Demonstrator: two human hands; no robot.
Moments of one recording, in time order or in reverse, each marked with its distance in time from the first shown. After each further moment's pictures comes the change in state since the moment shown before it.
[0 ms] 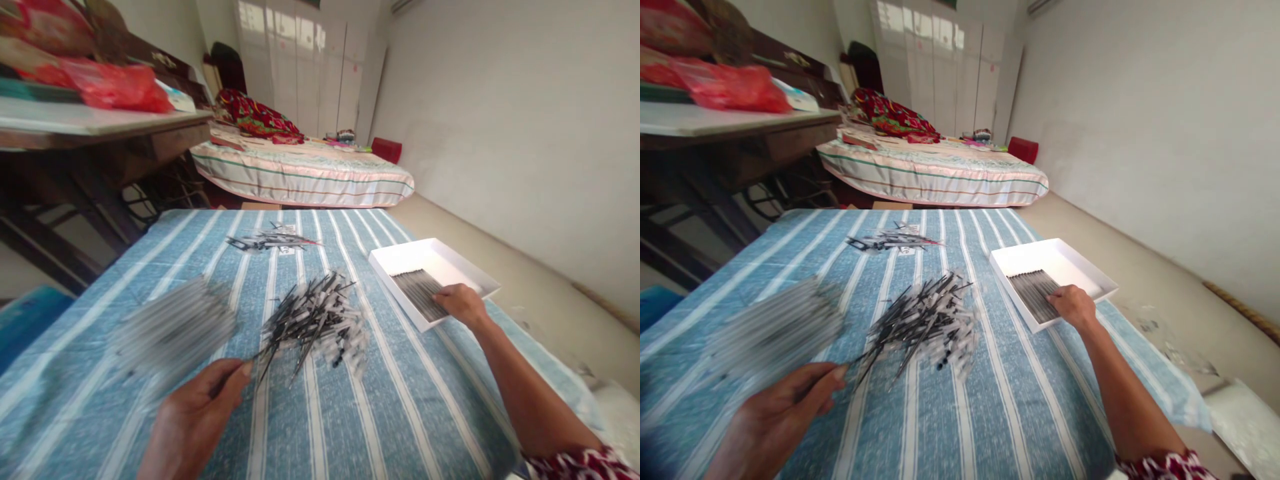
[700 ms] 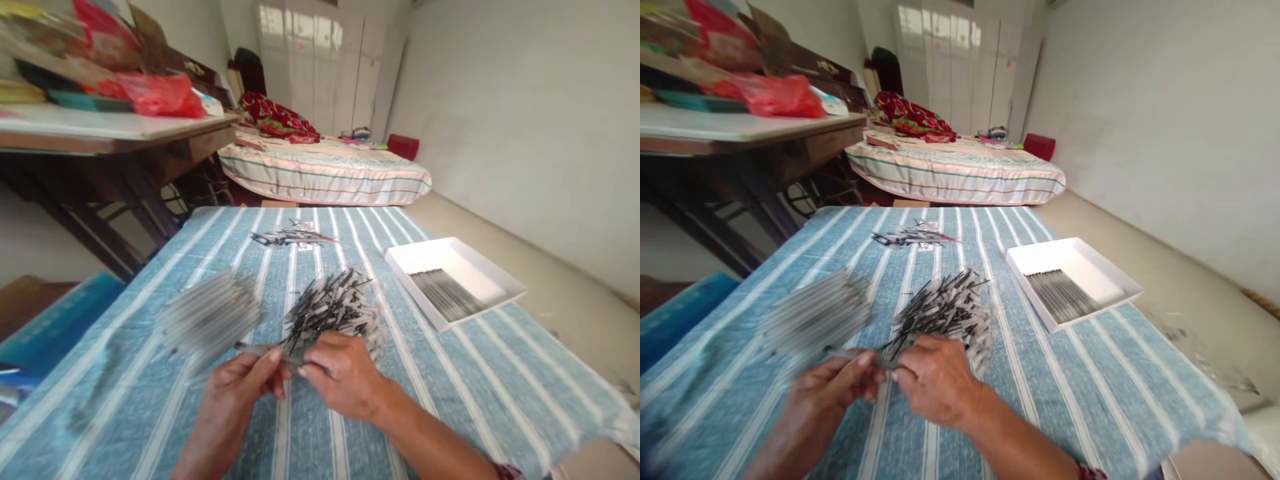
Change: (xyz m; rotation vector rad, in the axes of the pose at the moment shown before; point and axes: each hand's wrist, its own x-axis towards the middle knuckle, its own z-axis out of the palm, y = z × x) left_hand -0.006 0.002 0.002 -0.538 -0.298 -0.055; right_hand -0.163 -0.211 0.033 0.534 0.126 -1.116
